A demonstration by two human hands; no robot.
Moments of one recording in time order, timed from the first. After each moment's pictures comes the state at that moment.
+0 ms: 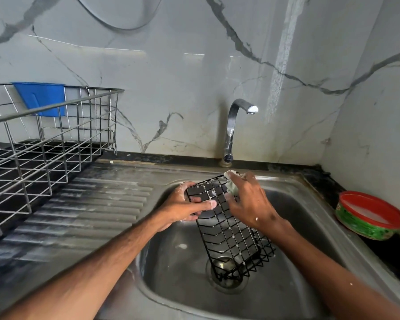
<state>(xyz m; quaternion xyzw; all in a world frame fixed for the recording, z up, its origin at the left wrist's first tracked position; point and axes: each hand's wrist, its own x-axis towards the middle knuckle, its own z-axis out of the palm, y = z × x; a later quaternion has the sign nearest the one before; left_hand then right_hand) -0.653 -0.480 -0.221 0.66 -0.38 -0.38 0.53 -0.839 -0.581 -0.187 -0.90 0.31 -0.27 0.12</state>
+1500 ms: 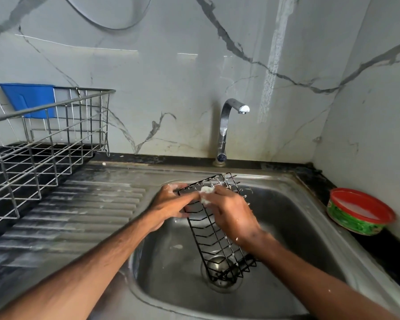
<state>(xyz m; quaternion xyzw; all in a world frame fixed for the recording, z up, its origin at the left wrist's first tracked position) -0.645 -0.485 -0.220 0.68 -0.34 -0.33 0.56 -0.834 -0.552 -0.205 -0.93 0.15 -0.33 0.05</state>
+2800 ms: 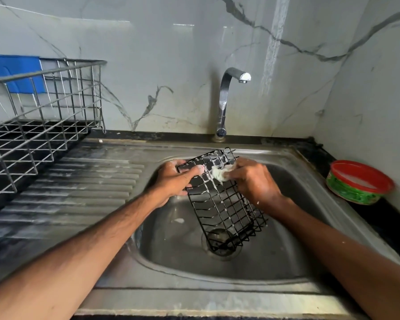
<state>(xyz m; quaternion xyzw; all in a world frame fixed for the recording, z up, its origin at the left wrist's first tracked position) -0.651 -0.492 -0.230 0.71 -0.33 -0.30 0.55 -0.869 -0.592 -0.207 -0.93 0.20 -0.30 0.04</state>
